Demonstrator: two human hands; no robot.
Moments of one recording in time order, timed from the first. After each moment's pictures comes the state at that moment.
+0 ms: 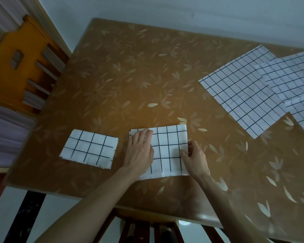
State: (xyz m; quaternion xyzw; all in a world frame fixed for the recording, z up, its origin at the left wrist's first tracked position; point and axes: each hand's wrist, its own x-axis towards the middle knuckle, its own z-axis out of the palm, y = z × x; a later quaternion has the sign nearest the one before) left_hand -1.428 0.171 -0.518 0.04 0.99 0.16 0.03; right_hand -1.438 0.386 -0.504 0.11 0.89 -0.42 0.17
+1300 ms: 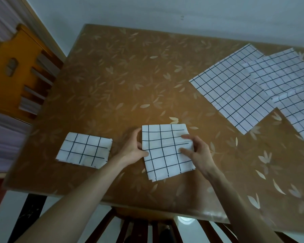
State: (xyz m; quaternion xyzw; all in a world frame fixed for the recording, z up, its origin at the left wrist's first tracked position) left_hand -1.448 0.167 -0.481 -0.18 0.80 0.49 0.29; right_hand -1.443 0.429 -0.479 0.11 0.76 -0.61 0.19
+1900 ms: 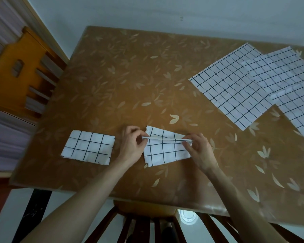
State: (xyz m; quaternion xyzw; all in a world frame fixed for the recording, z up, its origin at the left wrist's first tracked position) left_hand -1.429 0.168 -0.476 -0.09 0.91 0.40 0.05; right_hand -1.432 0.434 -0.481 0.01 0.90 -0.43 0.08
